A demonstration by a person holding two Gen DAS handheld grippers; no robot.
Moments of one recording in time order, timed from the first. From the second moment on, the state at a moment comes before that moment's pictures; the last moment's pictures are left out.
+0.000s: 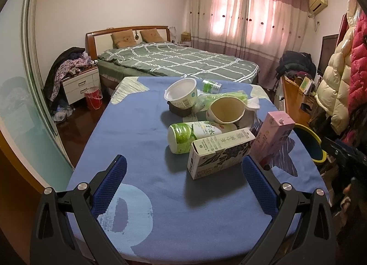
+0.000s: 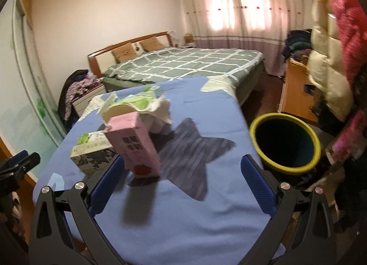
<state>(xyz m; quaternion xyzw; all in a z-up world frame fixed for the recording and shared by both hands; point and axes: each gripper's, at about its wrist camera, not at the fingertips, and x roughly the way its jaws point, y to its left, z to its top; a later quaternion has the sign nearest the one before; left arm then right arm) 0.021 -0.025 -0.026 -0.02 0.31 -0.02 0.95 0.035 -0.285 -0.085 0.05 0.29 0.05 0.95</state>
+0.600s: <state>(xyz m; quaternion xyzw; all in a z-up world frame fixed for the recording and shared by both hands) 0.044 -0.020 -0.048 -0.04 0.34 -0.02 0.94 0.112 -0.222 -0.103 0.02 0.33 0.11 0.94</state>
